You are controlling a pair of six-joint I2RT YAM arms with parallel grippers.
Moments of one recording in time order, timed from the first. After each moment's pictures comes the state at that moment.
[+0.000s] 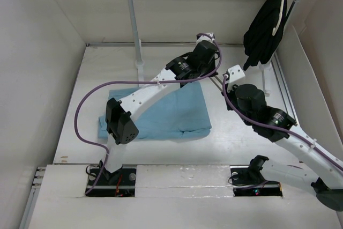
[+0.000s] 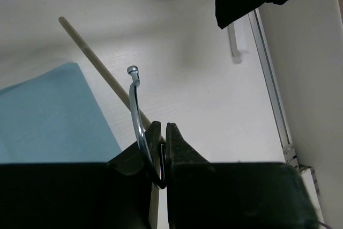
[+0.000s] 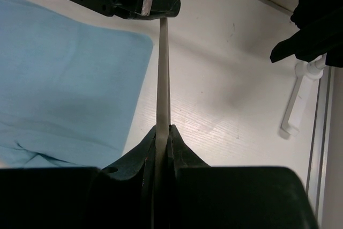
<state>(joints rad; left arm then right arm) -0.91 1.99 2.11 -0.67 -0.22 -0.67 0.81 0.90 1.06 -0.56 0.53 -0.01</state>
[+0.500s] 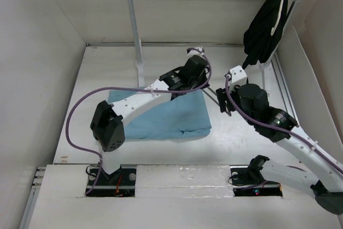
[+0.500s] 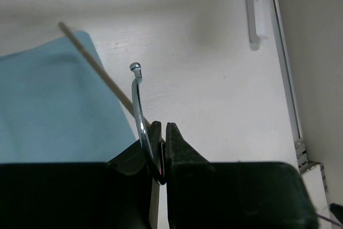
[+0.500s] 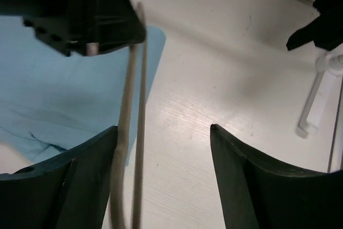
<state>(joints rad) -0.90 1.85 1.75 -0.48 -0.22 -0.72 0.77 0.89 1.04 -0.58 0.45 0.01</state>
